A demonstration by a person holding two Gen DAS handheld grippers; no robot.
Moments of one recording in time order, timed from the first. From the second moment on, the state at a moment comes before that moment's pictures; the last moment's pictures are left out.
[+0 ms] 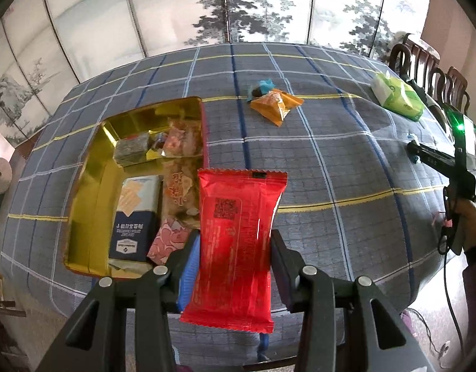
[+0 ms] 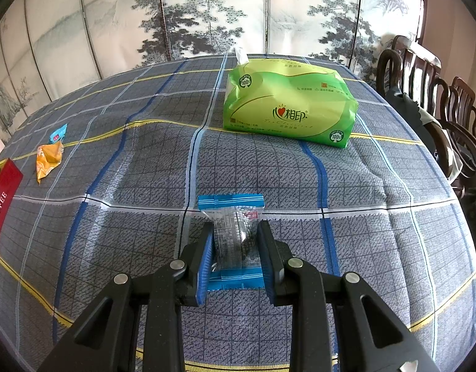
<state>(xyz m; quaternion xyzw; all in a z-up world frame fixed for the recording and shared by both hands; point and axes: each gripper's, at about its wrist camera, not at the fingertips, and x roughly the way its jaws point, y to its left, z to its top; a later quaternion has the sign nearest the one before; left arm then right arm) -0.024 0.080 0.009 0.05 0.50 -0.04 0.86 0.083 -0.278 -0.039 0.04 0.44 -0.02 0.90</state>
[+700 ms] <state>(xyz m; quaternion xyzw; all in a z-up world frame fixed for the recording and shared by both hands) -0.015 0.139 0.009 0.02 0.50 0.01 0.87 0.083 -0.274 -0.038 0.04 0.44 -0.02 0.90</state>
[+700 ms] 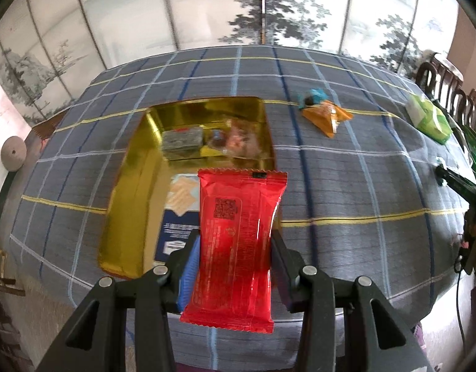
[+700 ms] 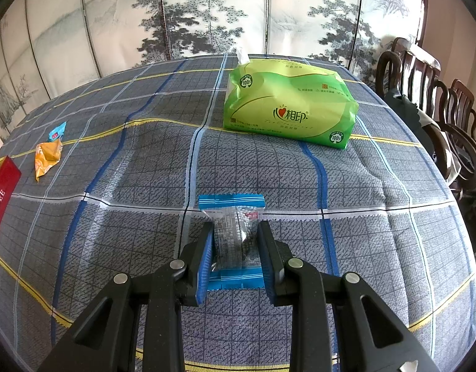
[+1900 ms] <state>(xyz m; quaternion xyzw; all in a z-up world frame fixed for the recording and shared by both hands) 0.007 0.206 -0.001 0.02 0.49 0.10 0.87 0.083 -0.269 -0.037 0.03 0.44 -0.03 0.90</state>
